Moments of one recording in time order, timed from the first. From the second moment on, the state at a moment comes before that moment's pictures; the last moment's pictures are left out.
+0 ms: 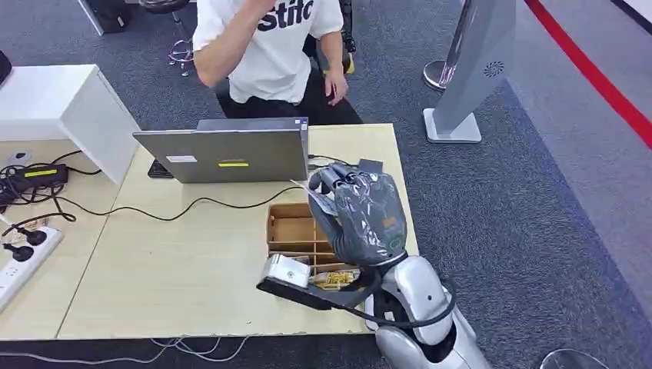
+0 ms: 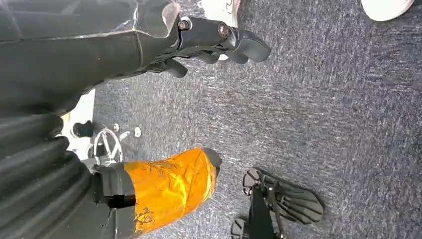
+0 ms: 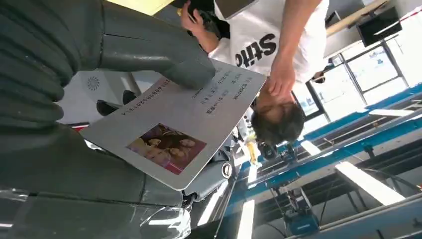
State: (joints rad) left arm -0.11 -0.04 1.03 -0.38 -0.78 -0.07 0.14; right arm -0.32 0.11 0.73 -1.75 1.18 -0.16 -0.01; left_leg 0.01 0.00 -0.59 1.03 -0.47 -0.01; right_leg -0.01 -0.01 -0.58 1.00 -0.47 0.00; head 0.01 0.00
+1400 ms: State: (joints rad) left arm -0.10 -0.05 1.11 -0.40 -0.81 -0.10 0.13; right arm 0.14 0.12 0.37 -1.33 1.00 -0.32 -0.20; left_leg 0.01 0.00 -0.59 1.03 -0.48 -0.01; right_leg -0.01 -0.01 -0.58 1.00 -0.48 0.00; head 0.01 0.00
